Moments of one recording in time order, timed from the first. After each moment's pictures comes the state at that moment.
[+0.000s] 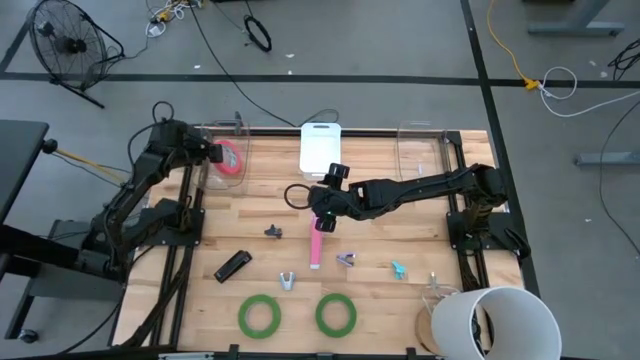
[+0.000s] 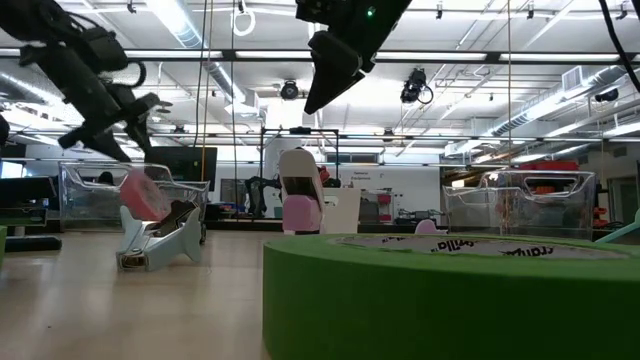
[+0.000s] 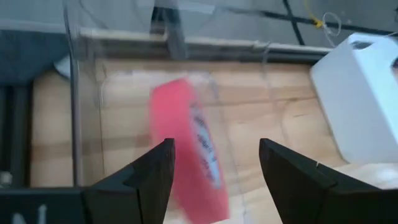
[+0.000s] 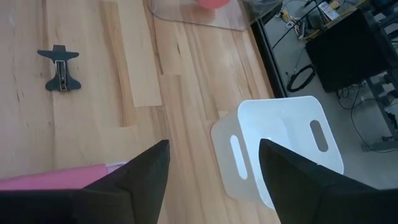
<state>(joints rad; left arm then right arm) 1.31 0.74 0.53 -0.55 0.21 -0.25 0.08 1.85 1.56 -0.61 0.56 -0.04</state>
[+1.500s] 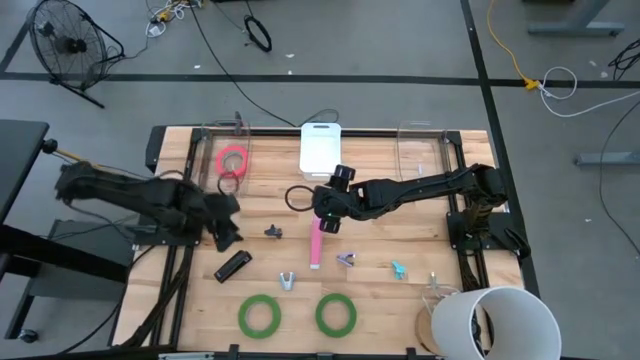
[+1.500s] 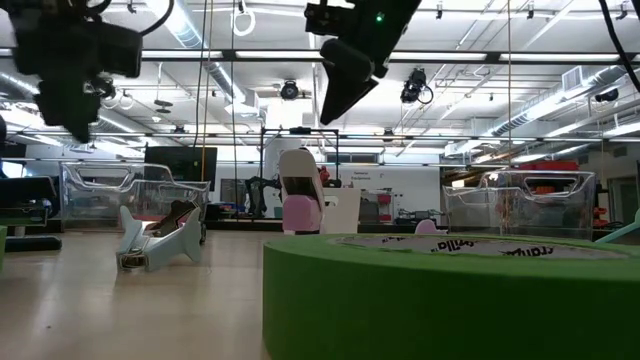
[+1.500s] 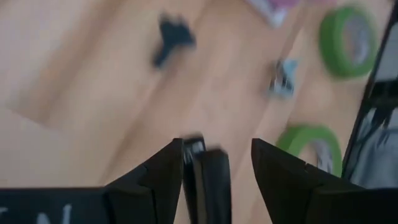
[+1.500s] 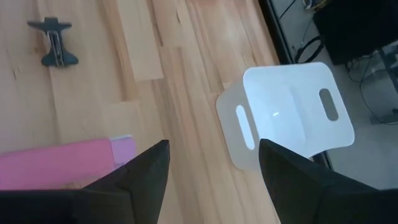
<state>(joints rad) -0.21 0.79 0.61 -0.78 0.06 -0.82 0.09 1.85 1.56 -0.73 0.55 0.07</state>
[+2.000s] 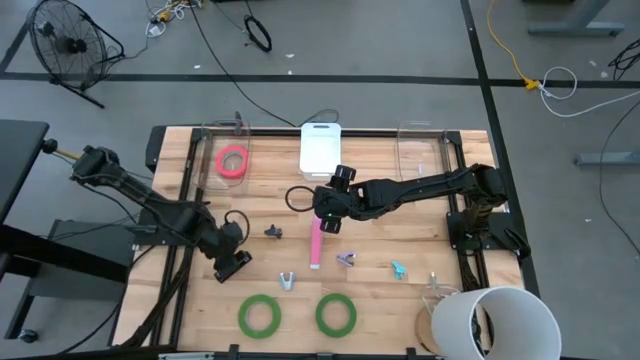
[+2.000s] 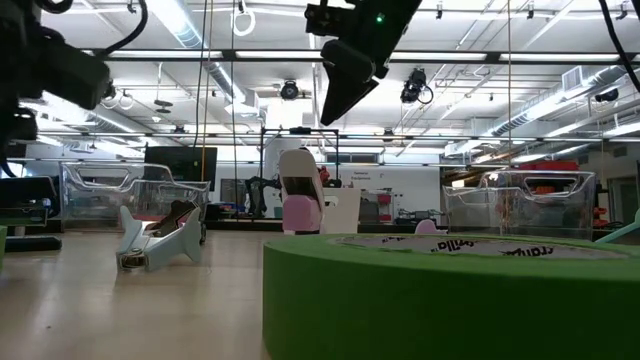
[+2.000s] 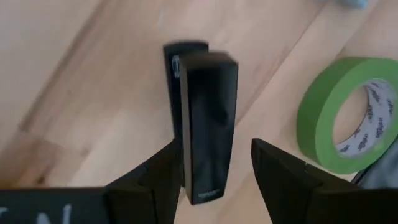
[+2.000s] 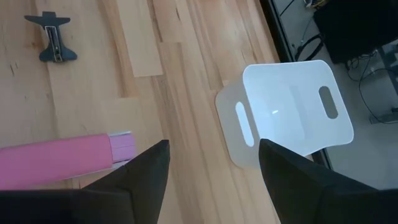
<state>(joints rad) -0.52 1.06 0.61 -0.76 0.07 -1.18 0.09 1.85 1.56 -0.73 0.55 0.07</state>
